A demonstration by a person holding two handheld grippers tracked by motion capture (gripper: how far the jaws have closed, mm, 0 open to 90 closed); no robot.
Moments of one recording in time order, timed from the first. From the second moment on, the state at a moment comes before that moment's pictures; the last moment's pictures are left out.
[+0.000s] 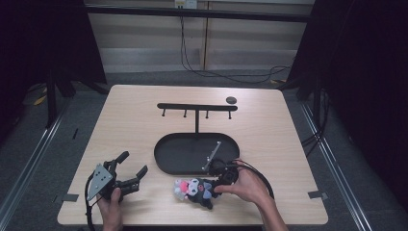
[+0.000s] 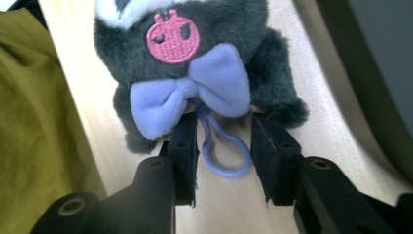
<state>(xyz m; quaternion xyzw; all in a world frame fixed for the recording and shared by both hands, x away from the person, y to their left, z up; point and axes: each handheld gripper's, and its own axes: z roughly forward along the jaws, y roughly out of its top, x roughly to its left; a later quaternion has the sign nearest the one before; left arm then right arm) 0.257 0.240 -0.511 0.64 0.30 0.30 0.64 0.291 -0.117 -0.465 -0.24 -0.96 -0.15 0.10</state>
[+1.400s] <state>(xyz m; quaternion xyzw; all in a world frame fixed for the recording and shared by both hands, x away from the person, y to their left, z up) 0.257 0.240 -0.511 0.64 0.30 0.30 0.64 0.300 -0.075 -0.469 -0.16 -0.98 -0.02 0.11</state>
